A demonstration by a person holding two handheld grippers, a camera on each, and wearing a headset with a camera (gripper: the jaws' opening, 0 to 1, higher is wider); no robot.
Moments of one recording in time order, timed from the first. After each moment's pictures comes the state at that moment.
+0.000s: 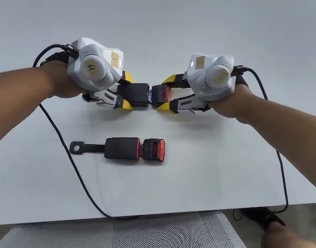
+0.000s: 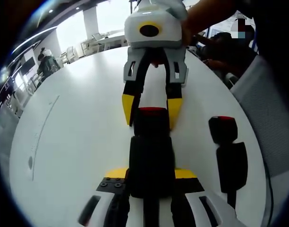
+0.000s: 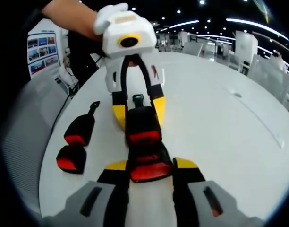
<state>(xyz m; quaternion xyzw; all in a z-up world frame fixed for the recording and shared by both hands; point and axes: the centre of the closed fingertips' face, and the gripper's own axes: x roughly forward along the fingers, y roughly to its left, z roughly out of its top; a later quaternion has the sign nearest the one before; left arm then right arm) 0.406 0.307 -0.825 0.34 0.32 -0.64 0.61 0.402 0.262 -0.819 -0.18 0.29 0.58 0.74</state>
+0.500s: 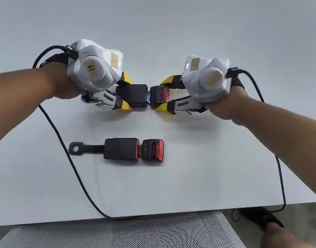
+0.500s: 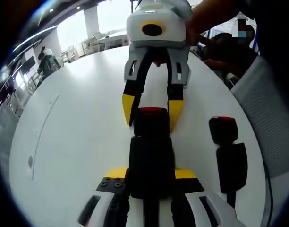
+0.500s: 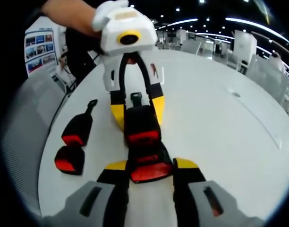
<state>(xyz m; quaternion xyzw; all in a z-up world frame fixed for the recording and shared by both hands) 0.405 0.307 -0.825 0.34 0.33 -0.64 0.61 0.402 0.261 -0.821 -0.20 0.30 0.56 0.74</state>
